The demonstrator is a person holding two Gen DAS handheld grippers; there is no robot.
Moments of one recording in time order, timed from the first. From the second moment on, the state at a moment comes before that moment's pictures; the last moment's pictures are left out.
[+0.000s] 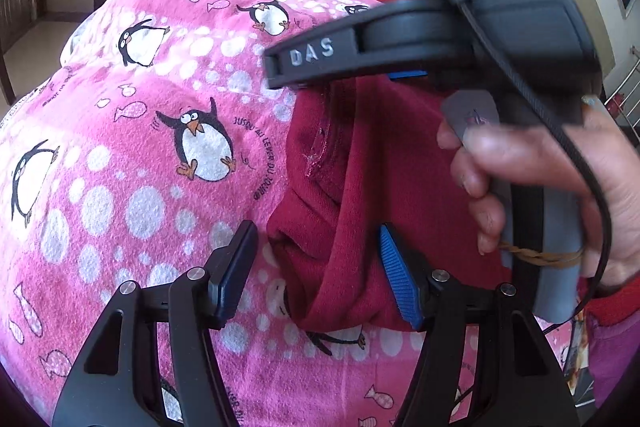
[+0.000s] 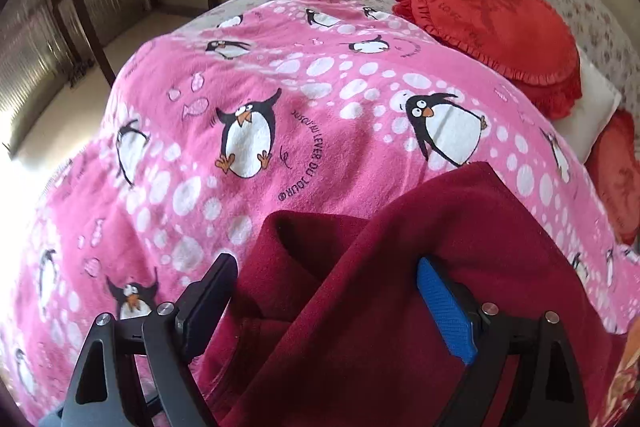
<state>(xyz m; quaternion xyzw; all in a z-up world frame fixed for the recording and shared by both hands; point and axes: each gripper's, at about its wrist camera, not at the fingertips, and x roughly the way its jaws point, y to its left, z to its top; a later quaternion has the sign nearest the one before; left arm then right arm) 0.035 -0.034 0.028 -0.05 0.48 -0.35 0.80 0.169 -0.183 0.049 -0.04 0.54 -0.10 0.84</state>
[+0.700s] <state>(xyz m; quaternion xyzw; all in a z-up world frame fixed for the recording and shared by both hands) 0.043 -0.052 0.033 -0.08 0.48 -0.38 0.79 0.130 -0.235 0.077 0.11 0.50 -0.02 0.86</state>
